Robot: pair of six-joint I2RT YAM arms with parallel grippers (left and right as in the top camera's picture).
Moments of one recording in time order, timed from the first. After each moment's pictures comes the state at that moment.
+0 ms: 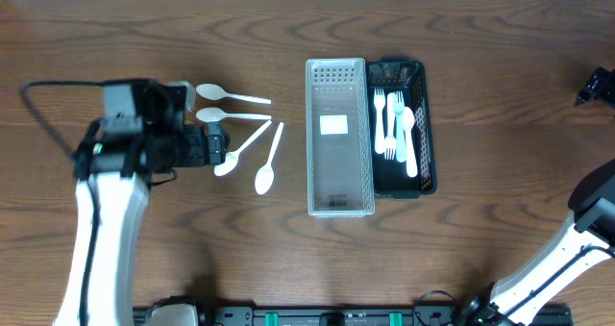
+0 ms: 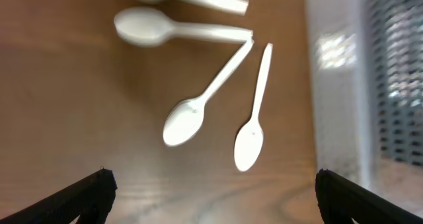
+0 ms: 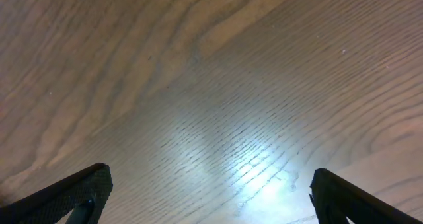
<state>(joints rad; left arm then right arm) 0.08 1.32 1.12 -0.93 0.30 0.01 -0.62 2.23 2.16 -1.35 -0.04 0.05</state>
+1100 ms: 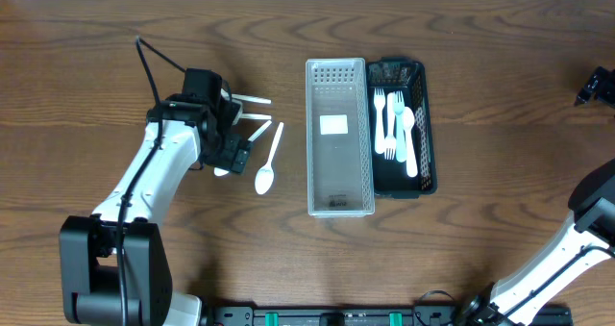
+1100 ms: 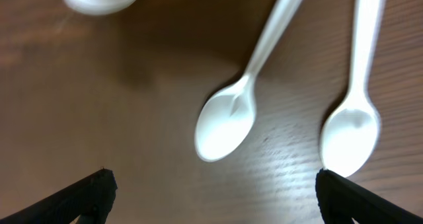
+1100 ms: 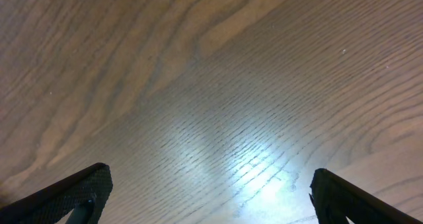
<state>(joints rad) -0.12 1.65 1.12 -0.83 0.00 0.23 -0.62 2.23 2.16 -1.35 -0.04 0.05</state>
